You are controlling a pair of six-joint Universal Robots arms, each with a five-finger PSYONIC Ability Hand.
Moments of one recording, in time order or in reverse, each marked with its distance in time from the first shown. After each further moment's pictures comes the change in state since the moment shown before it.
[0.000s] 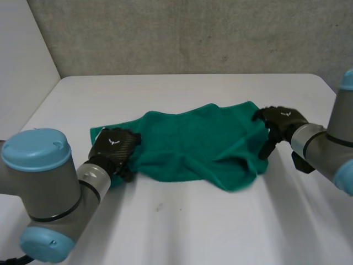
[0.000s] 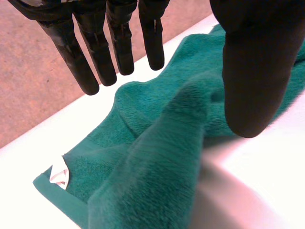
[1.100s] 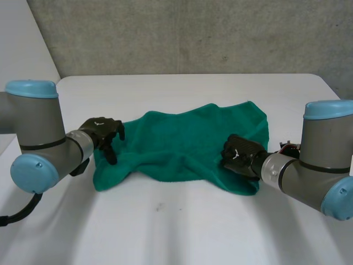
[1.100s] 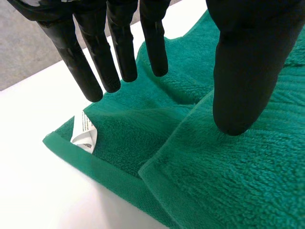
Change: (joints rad) left arm 0.192 -0.255 0.466 -0.410 0.138 0.006; right arm 0.086 0.093 0.080 0.003 -0.263 -1.231; left_hand 0.079 0.076 0.070 0.086 0.085; right_hand 0.608 0.729 0.713 0.716 0.690
